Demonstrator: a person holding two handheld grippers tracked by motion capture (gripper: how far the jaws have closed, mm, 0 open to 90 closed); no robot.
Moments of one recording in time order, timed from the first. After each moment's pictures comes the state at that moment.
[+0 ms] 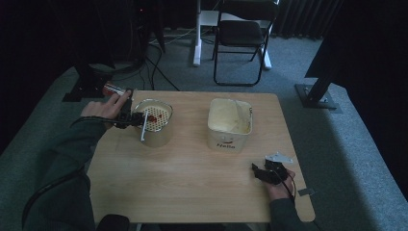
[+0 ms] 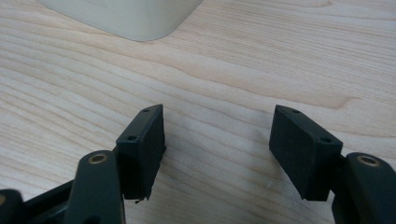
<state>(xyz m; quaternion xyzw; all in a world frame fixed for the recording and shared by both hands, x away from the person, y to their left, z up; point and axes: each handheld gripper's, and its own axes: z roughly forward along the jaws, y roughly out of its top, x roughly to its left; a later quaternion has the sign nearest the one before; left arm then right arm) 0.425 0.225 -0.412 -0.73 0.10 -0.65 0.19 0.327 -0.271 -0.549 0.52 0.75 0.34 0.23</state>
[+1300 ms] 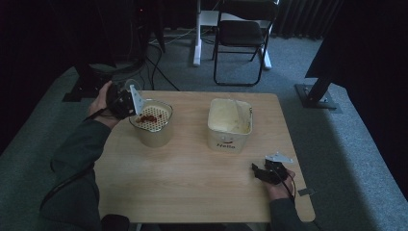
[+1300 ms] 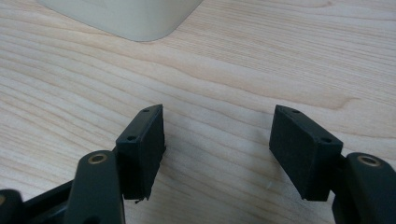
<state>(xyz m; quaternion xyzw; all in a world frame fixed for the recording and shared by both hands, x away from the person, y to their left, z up) 0.430 0.229 -0.358 -0.78 -0.23 -0.56 -0.18 0.327 -0.271 -0.549 0.53 0.75 0.34 0.23</state>
